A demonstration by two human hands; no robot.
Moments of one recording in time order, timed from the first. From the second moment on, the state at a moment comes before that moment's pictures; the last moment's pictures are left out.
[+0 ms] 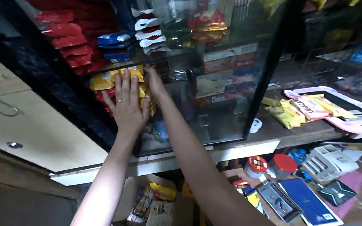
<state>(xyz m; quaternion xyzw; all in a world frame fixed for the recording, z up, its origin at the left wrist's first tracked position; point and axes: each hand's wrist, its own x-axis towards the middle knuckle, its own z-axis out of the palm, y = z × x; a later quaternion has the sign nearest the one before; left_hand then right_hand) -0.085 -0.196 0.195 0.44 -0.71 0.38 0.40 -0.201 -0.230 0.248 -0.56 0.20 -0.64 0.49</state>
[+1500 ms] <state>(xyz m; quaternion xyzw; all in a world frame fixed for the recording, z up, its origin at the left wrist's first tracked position) -0.100 -0.198 0.196 0.46 -0.67 0.37 0.45 -0.195 -0.251 0.256 -0.55 0.38 -0.62 0.41</state>
